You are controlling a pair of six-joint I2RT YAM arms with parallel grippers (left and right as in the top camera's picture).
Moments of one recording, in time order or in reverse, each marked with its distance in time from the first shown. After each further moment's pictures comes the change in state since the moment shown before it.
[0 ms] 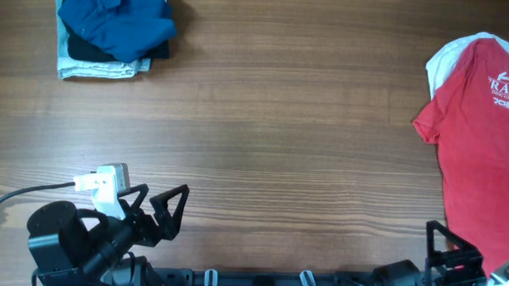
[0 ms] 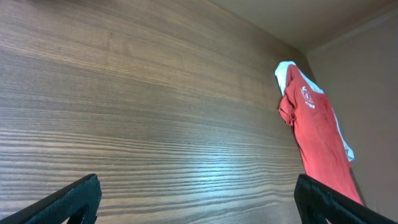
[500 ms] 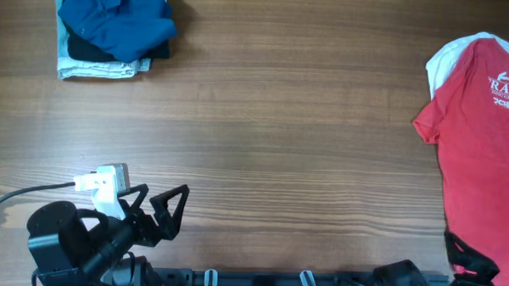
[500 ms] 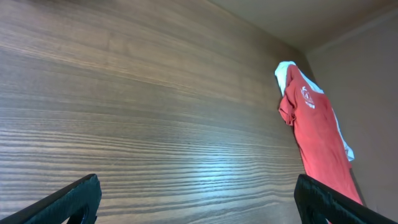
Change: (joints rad) left arm 0.000 0.000 0.000 0.000 0.000 0.000; right arm -0.011 -0.005 -0.018 -0.123 0.035 0.583
